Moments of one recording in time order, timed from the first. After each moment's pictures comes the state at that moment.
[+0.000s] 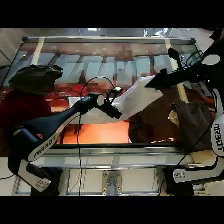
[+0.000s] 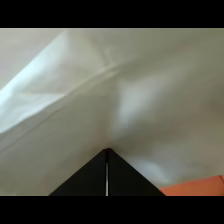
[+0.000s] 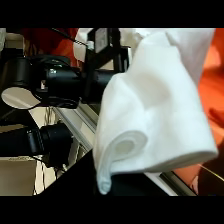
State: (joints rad) left arm -0.65 -1.70 1.30 1.17 -0.81 -1.28; right arm -0.09 -1.51 1.56 -0.56 1.64 1.30
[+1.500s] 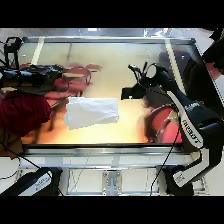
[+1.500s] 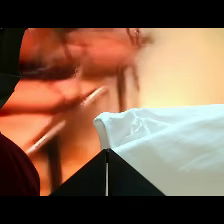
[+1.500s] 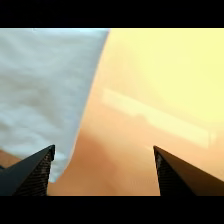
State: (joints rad) left arm 0.09 -1.09 1.30 1.31 -1.10 -1.31; right arm 0.25 -1.72 1.53 -1.10 1.24 1.47
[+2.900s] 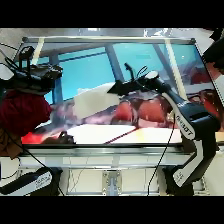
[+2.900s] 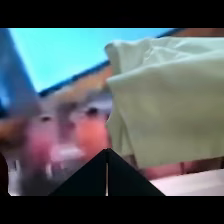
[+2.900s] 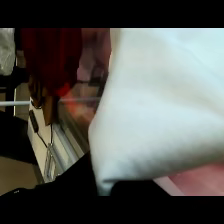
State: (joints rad) left arm 0.09 -1.20 1.30 1.24 -1.17 -1.31; right arm 0.20 -1.81 1.59 -0.43 1.21 1.21
